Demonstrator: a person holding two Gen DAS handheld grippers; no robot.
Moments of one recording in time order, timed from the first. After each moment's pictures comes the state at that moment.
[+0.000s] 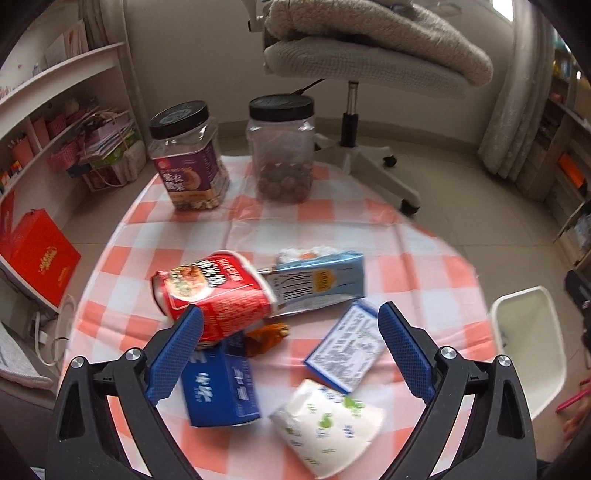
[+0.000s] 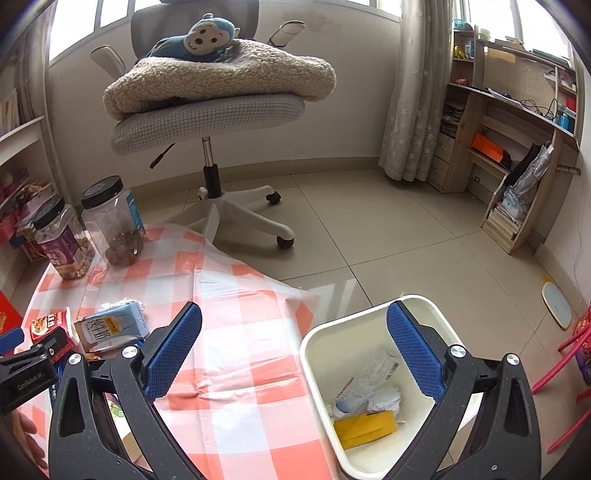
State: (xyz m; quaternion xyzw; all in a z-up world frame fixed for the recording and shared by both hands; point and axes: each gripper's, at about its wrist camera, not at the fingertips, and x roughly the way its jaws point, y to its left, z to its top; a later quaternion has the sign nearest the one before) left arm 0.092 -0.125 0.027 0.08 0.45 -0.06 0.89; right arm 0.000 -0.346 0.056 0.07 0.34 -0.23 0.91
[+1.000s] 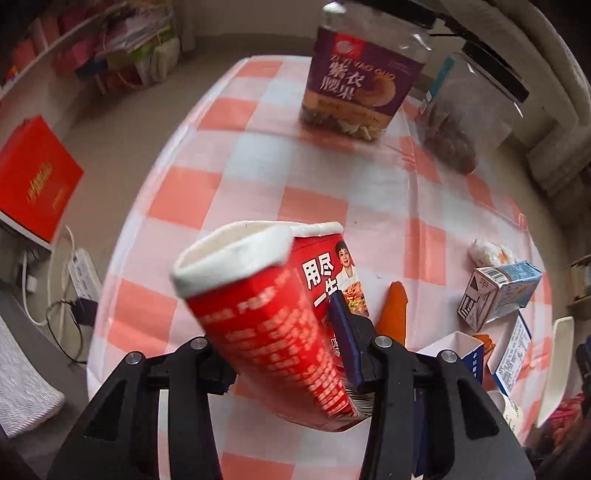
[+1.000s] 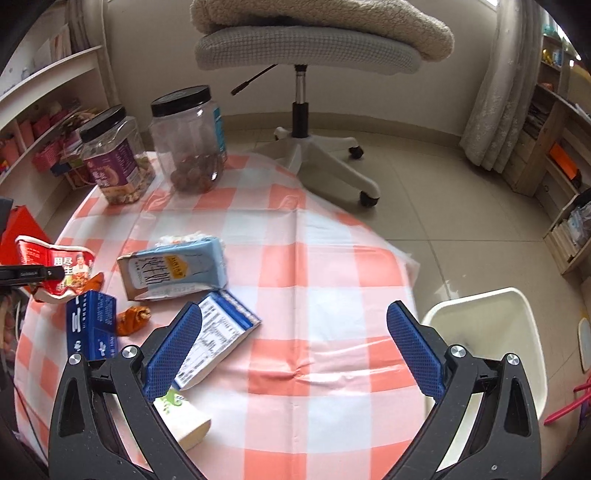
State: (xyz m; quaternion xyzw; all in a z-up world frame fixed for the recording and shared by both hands) left arm 0.199 0.083 -0.049 -0.05 0.58 -0.05 0.81; right arm 0.065 -0.266 0.000 0.05 0.44 -0.08 0.89
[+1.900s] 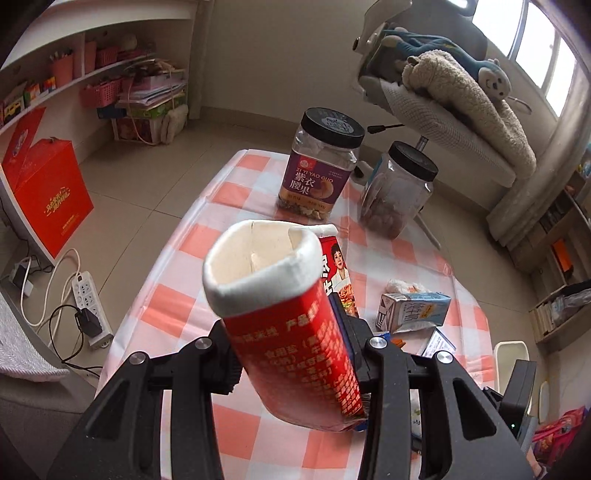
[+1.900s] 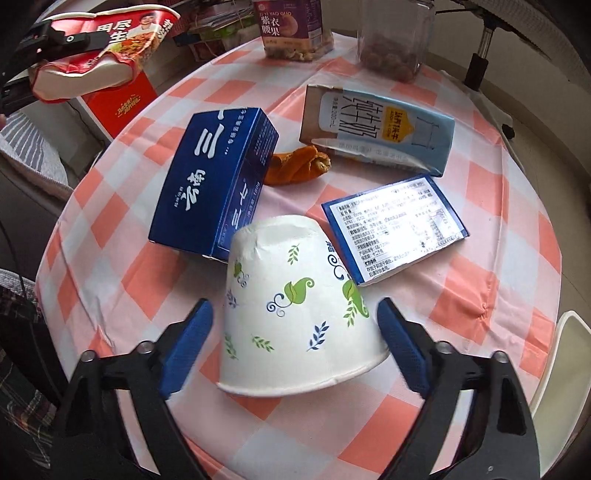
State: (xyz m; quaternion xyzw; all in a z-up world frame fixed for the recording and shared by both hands) left arm 0.101 0.080 0.055 -0.09 0.44 -0.06 0.89; right arm 0.047 -0.159 -0.066 -0.05 0.57 0.17 0.80
